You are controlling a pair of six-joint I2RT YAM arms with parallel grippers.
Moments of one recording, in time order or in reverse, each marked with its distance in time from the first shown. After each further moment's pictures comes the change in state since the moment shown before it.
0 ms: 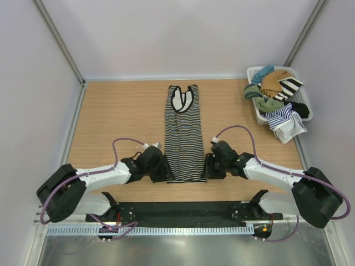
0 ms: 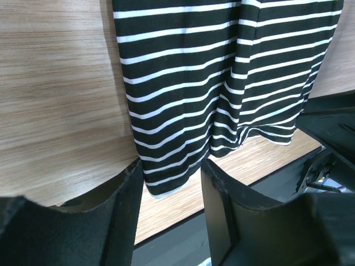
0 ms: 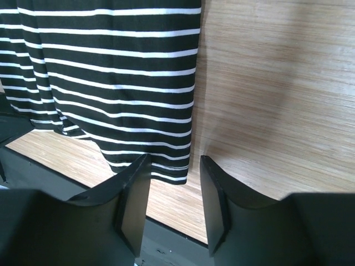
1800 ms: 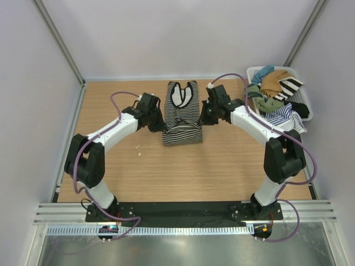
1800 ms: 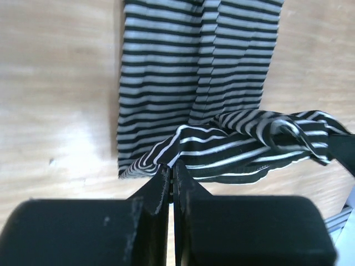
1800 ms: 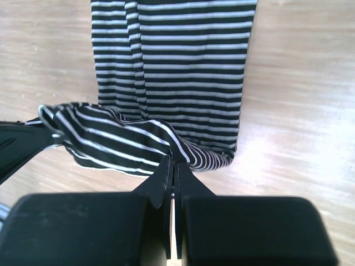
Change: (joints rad) left arm 0.369 0.395 0.747 -0.345 -0.002 0.275; right arm -0.270 0.490 0.825 -0.211 0.006 -0.239
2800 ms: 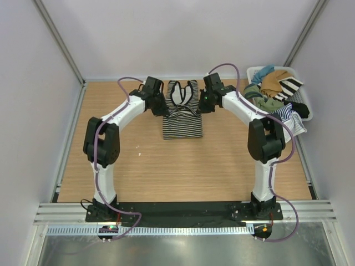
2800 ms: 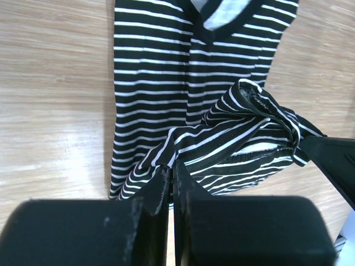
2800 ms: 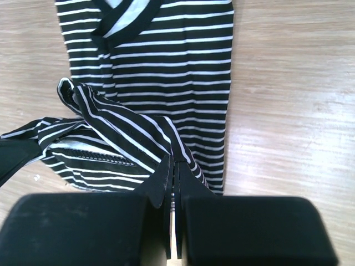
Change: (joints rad) left arm 0.069 0.315 0.404 -0.081 0.013 0.059; right arm -0.064 0.311 0.351 -0.065 0.034 -0.029
